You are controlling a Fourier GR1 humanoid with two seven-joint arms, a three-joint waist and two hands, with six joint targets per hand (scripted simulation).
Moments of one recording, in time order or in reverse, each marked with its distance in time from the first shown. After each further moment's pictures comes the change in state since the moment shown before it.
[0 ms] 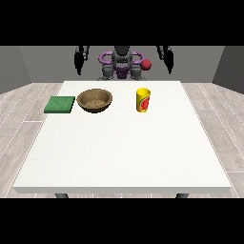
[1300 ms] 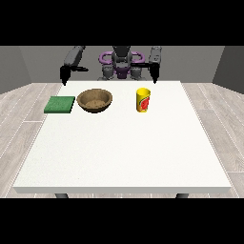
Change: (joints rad) left arm -0.236 -0.110 -0.073 0.169 0.010 0.215 -0.306; right arm -0.143 -0.105 -0.210 0.323 -0.167 0.252 -0.438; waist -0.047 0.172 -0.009
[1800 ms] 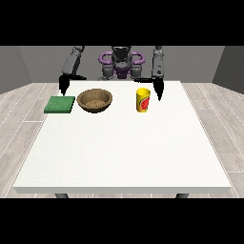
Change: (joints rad) left arm -0.173 0.059 0.148 0.243 0.044 -0.035 -0.173; right arm -0.106 -0.027 -0.026 0.172 0.010 0.063 -0.175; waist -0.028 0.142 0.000
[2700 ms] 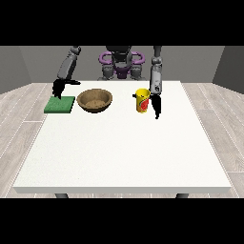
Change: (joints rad) left arm -0.216 0.065 0.167 0.364 0.057 0.006 -0.271; right arm -0.102 -0.066 -0.011 0.087 0.006 0.066 -0.122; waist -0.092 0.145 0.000
